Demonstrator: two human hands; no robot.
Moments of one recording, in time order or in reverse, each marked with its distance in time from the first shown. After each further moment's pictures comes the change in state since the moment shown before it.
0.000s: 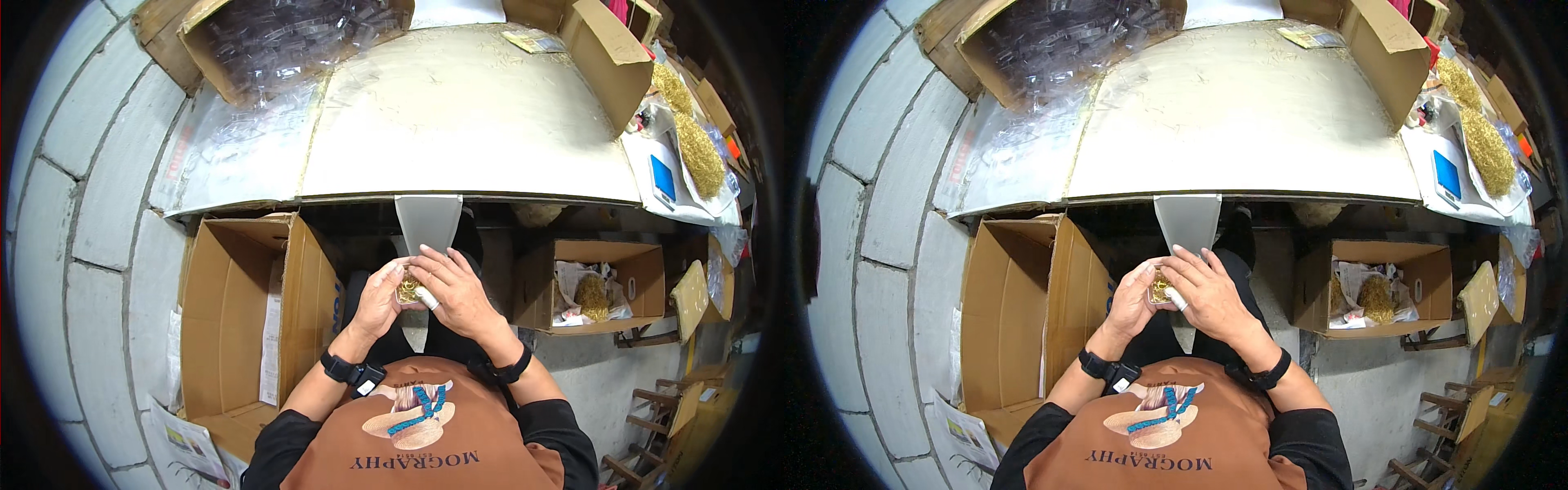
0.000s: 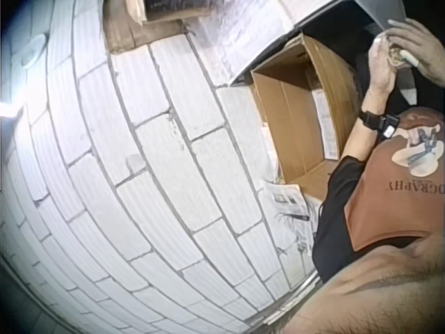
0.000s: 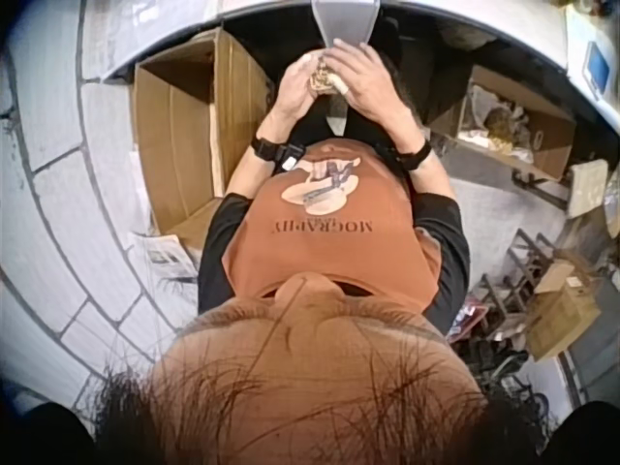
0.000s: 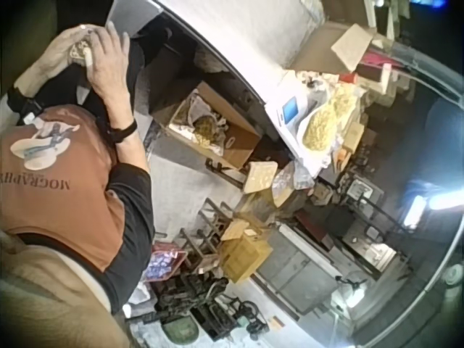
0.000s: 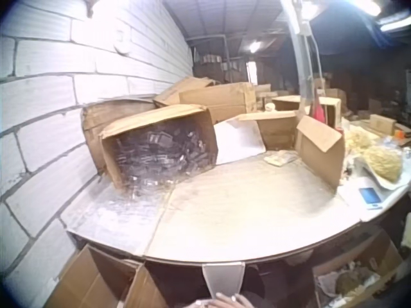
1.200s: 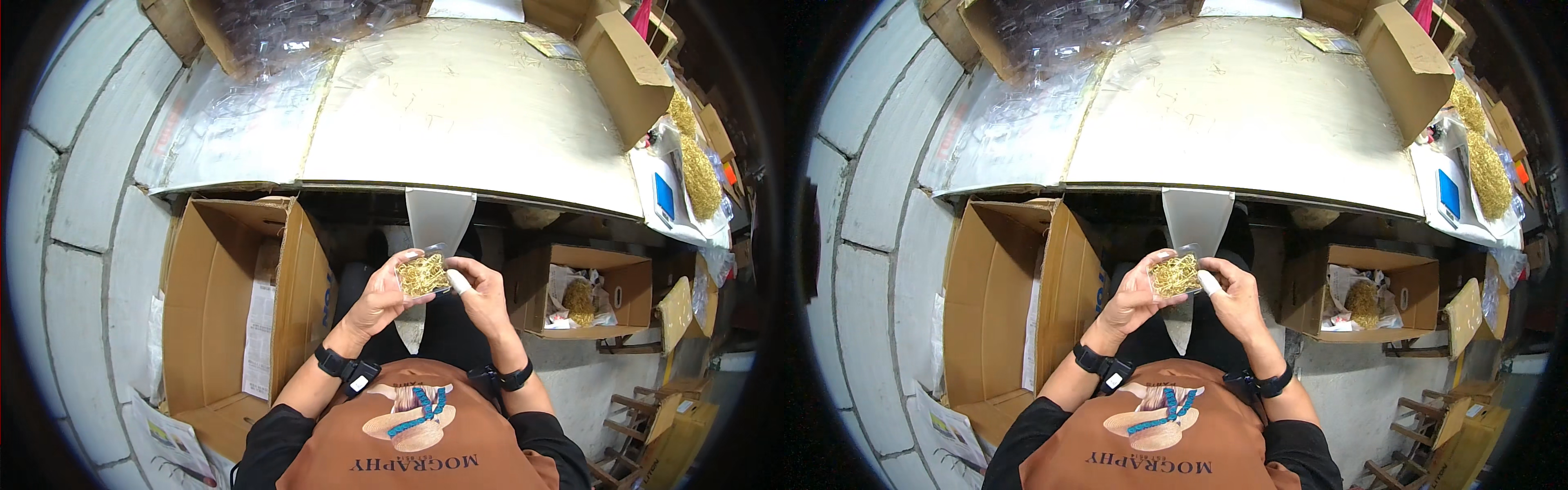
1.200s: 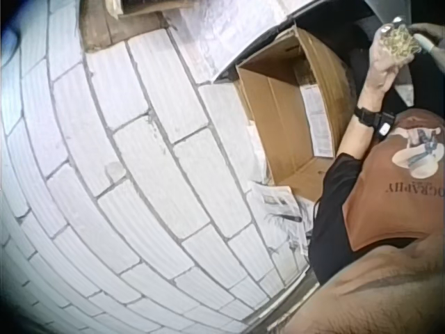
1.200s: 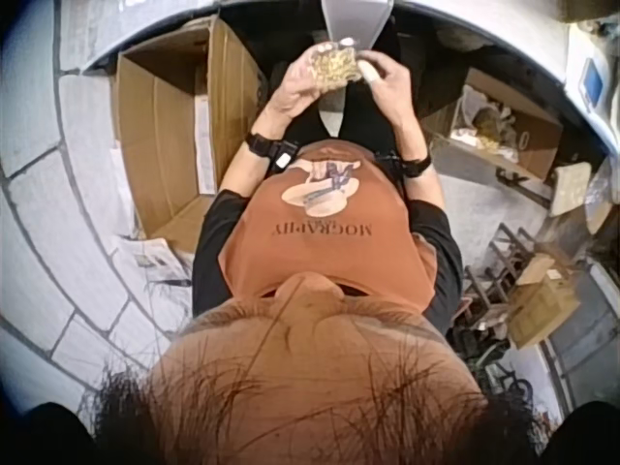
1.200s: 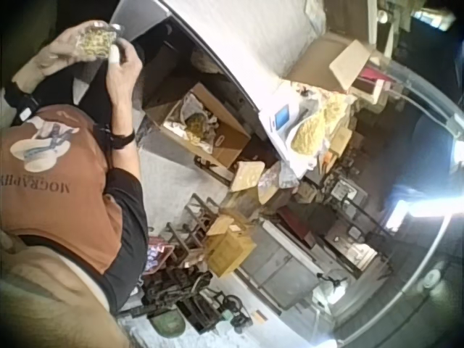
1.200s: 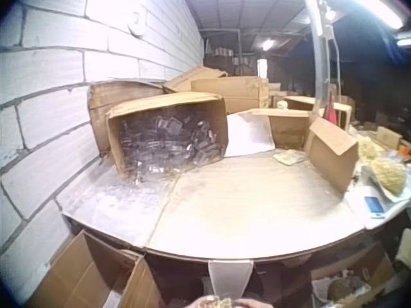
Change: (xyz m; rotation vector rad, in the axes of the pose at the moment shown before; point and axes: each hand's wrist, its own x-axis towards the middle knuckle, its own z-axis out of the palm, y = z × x) left_hand -0.001 0.009 -0.015 -0.192 -0.171 -0.061; right_hand -0.015 0.016 0.019 0.799 0.135 0.755
